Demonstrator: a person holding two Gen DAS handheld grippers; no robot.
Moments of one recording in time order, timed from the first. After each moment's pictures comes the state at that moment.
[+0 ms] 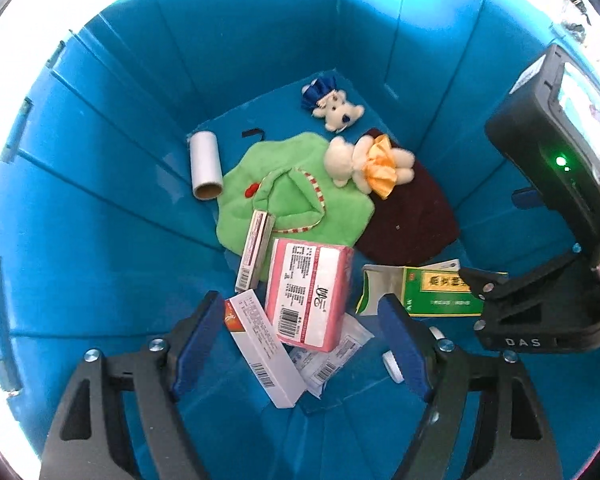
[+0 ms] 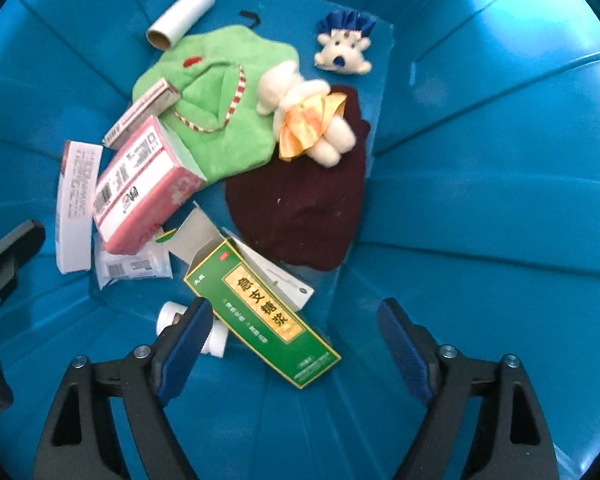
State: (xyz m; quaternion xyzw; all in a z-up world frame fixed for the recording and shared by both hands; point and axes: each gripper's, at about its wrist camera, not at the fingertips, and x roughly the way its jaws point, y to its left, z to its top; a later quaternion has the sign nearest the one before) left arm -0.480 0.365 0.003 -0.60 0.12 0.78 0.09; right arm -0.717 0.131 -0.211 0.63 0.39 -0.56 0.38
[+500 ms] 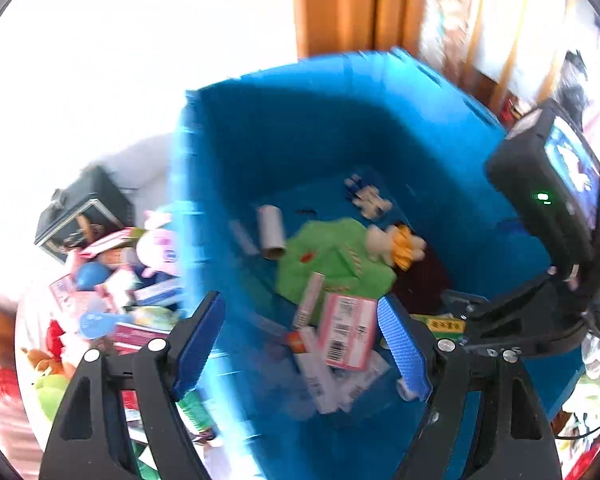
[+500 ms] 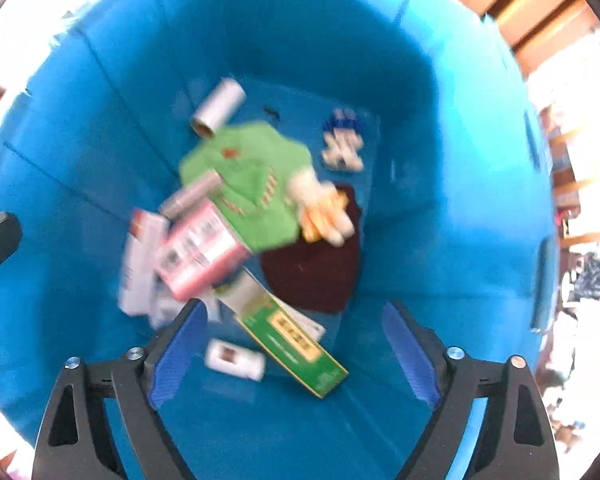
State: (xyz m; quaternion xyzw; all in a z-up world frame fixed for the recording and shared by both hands) left arm -0.445 0.275 0.124 -0.49 0.07 0.87 0.04; right arm -0.676 0.087 -0.094 0.55 0.34 -0.65 0.39
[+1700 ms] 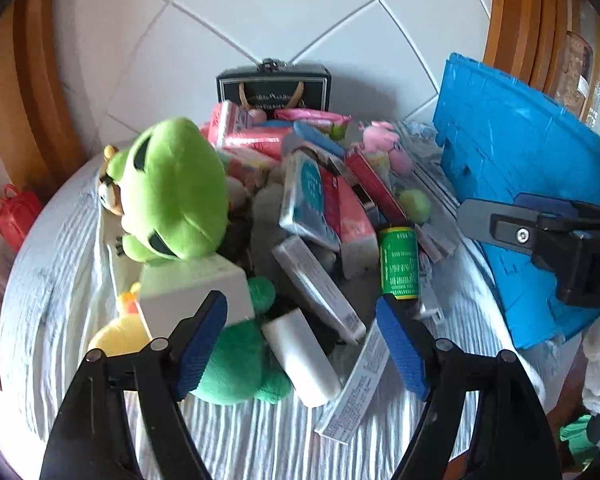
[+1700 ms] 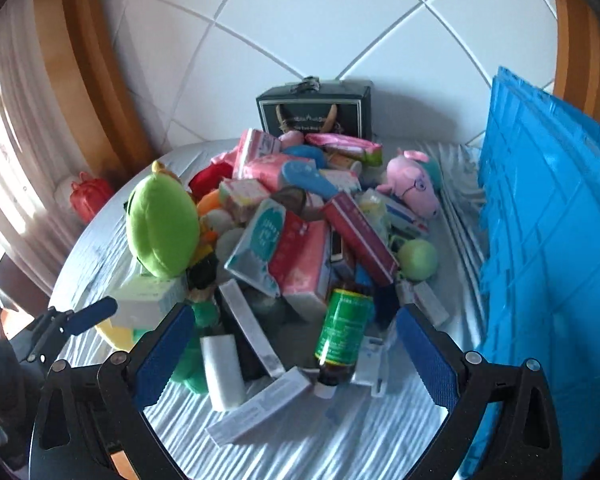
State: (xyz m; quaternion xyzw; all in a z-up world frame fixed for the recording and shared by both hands) left arm -0.178 -0.018 -0.043 -0.40 -0.08 0.90 -0.12; right arm -0.319 -0.040 -0.112 0.39 0.14 -0.70 0.58
